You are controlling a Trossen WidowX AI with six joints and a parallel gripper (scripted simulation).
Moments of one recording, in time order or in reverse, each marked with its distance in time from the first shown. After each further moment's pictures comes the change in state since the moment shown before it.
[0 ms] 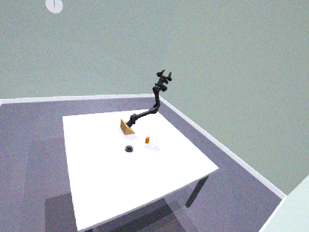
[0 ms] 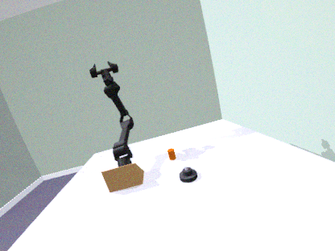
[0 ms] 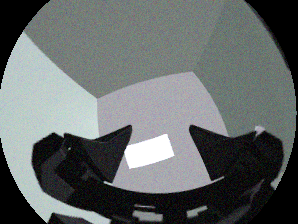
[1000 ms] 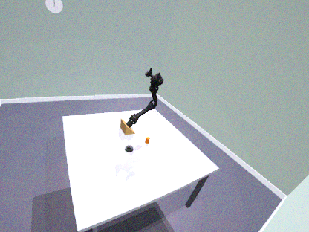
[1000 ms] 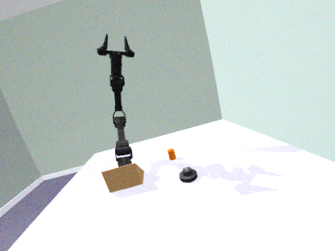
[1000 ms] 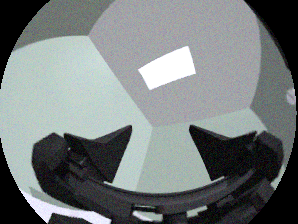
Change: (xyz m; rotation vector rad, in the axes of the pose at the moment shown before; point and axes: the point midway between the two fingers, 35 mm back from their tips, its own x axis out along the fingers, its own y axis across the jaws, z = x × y) arm -0.153 0.082 -0.267 0.139 1.044 0.213
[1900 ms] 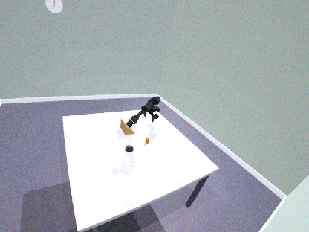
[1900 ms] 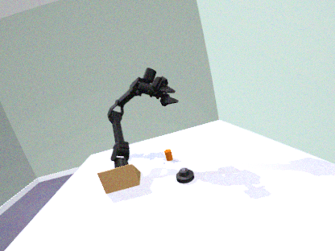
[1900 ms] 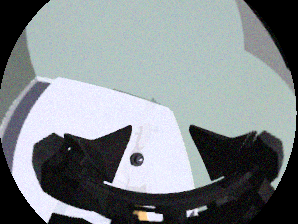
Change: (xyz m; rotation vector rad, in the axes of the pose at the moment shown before) arm -0.186 0.205 -0.294 -0.191 1.194 0.946
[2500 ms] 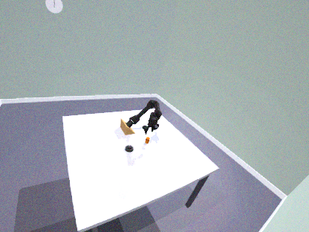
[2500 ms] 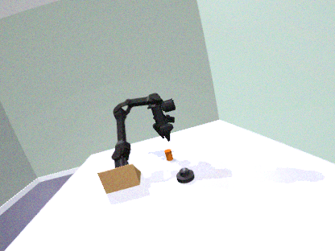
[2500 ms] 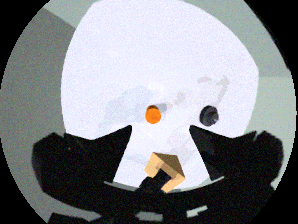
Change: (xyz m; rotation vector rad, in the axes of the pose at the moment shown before) arm -0.010 0.181 -0.161 -0.157 0.746 0.760
